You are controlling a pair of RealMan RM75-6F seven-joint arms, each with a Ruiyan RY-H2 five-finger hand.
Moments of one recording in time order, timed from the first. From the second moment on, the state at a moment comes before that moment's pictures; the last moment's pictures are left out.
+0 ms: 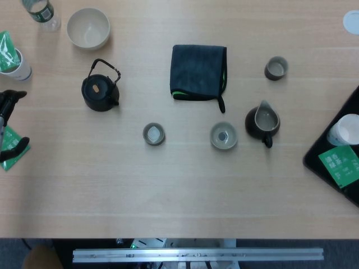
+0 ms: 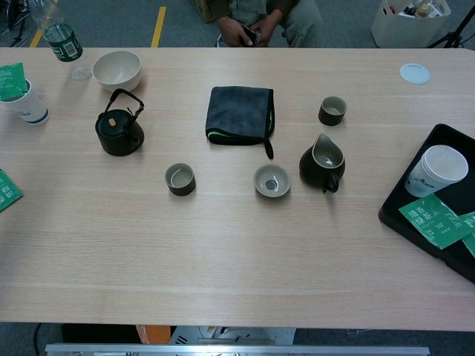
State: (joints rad) left arm -0.19 -1.08 -0.05 -1.75 1.51 1.40 0.17; right arm 0.11 -1.04 0.06 -1.57 -1.54 1.46 0.16
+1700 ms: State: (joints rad) left arm -0.81 -1.29 -0.12 -1.35 1.39 0.64 -0.01; right arm 0.17 -1.02 0.08 -1.65 -1.55 1.42 0.12
